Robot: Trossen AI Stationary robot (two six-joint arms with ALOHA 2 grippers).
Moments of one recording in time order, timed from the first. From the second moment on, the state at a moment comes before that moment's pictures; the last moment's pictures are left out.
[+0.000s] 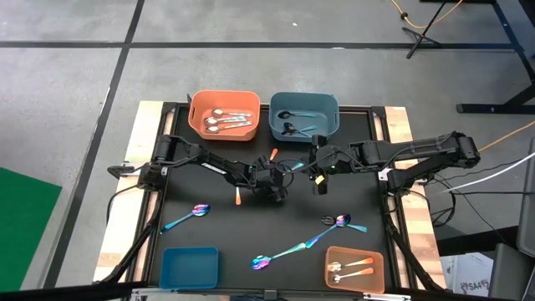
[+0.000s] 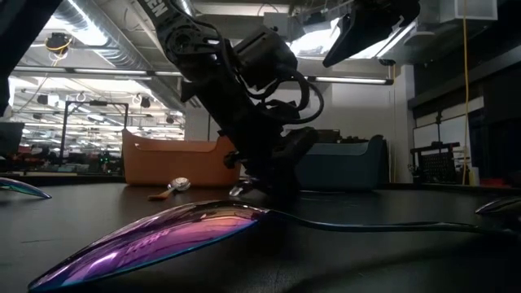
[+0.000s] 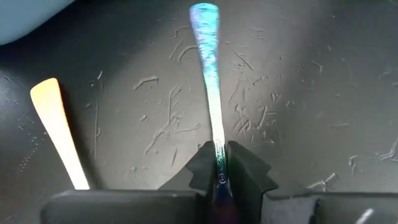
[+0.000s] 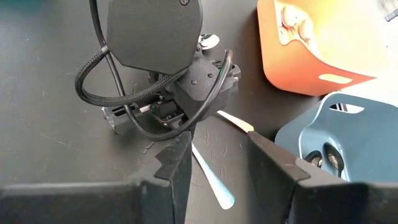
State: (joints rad) left arm -0.02 2.09 1.18 0.03 -0.41 -0.49; right arm 0.09 1.31 1.10 -0.57 0.25 -0.16
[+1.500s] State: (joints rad) left arm -0.11 1.70 1.18 -0.36 -0.44 -0.48; right arm 0.09 1.31 1.10 -0.61 0.25 -0.16
